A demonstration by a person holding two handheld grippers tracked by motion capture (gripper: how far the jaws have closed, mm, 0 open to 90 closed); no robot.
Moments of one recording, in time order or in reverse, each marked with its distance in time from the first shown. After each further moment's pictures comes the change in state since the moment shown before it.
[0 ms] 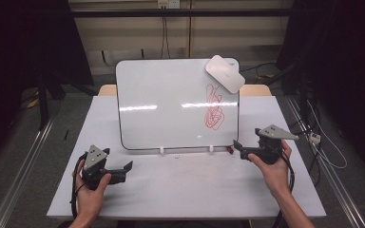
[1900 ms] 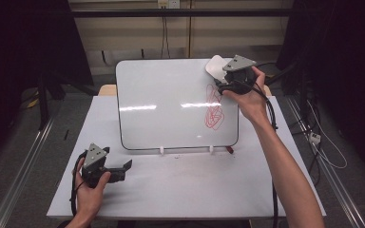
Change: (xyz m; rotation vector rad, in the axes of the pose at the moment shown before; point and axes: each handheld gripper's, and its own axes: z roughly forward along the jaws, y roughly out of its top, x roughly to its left) left arm 0.006 0.001 0.003 0.005 -0.009 0.006; right arm 0.005 0.179 0.087 -0.006 -0.139 -0.473
